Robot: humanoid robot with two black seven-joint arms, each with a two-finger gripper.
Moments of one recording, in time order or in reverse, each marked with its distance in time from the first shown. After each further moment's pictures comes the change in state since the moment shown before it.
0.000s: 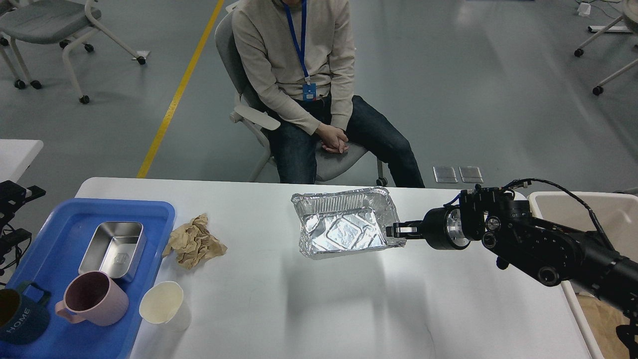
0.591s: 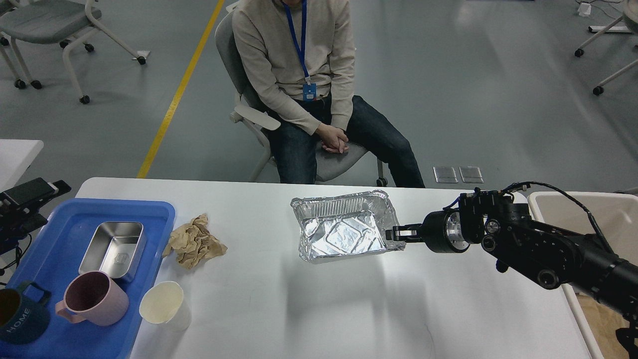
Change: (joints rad) left arm -0.058 -0.056 -0.002 -0.034 0.283 0.003 -0.003; right arm -0.011 0.002 0.000 0.004 -0.002 0.000 0.000
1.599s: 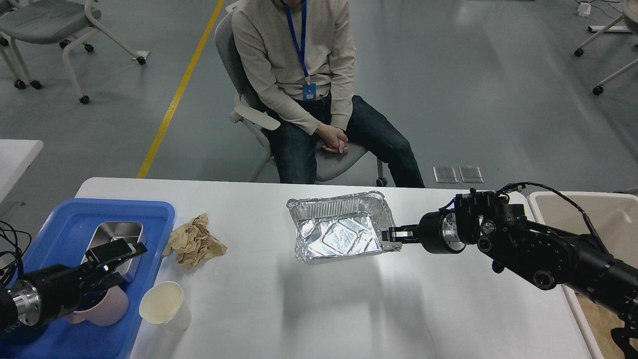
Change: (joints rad) left arm -0.113 -0.163 0.305 -0.020 0.044 -0.052 0.015; right arm 0.000 0.015 -0.001 -0.004 -0.006 0.000 0.000
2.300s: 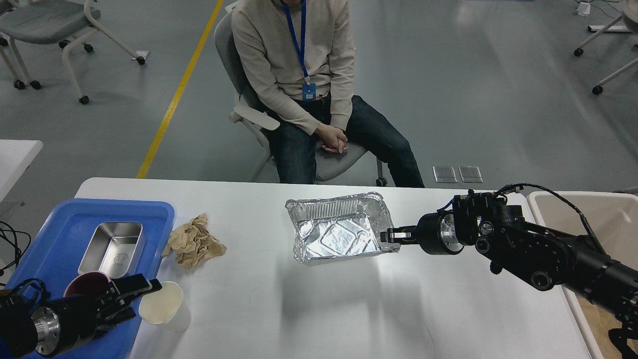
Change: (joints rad) left arm -0.005 -0.053 0.107 -0.002 0.030 -0.001 0.072; right arm -0.002 0.009 0.000 -0.004 0.000 -0.001 0.000
